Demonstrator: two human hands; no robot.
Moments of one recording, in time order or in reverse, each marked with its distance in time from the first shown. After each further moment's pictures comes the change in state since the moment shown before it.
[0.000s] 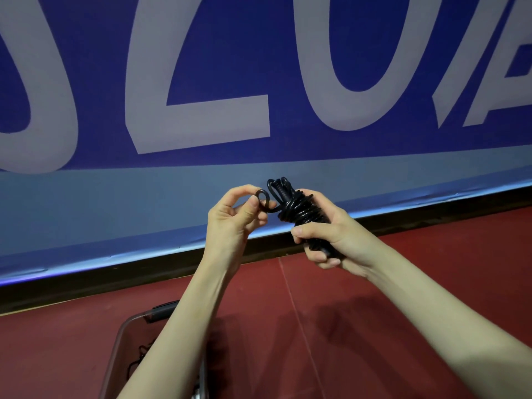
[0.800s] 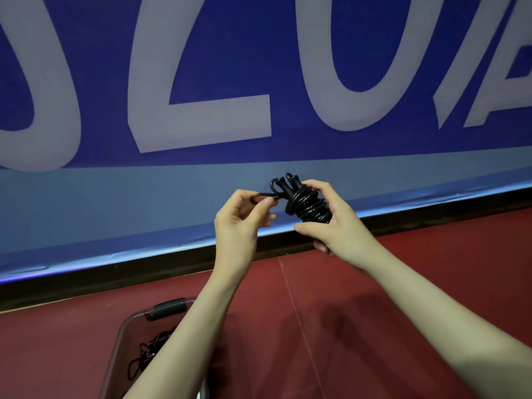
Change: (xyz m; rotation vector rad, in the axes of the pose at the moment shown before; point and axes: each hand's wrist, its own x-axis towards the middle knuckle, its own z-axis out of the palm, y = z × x) left_hand -0.007 -0.008 0.011 0.291 0.153 0.131; right_hand 0.003 0.003 0.000 -0.391 0.222 -0.206
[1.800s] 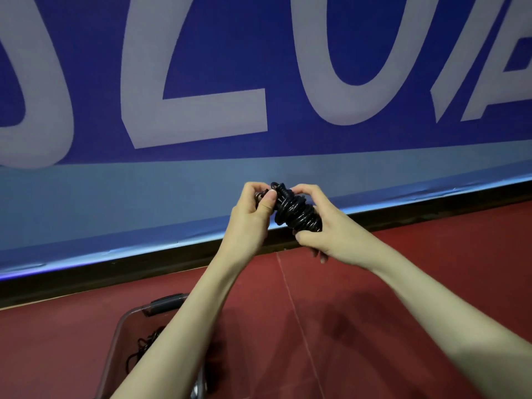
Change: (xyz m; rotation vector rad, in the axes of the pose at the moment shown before) left_hand 0.007 0.000 0.010 0.229 -0.217 -0.082; right_hand -0.009 -0.007 -0.003 -0.251 -0.148 0.019
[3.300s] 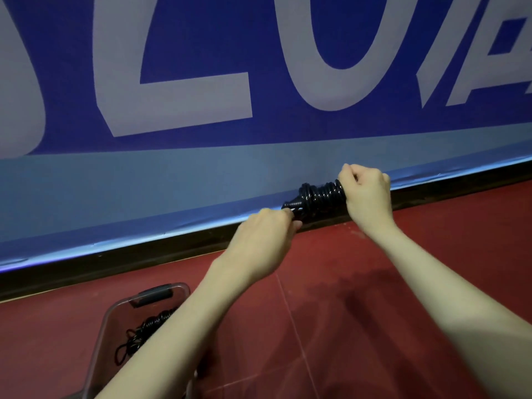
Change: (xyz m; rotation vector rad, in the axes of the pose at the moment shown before) left_hand -0.027 0.020 0.031 0.975 -0.314 0.138; right_hand 0.009 0.040 -0.041 -0.309 0.768 -0.090
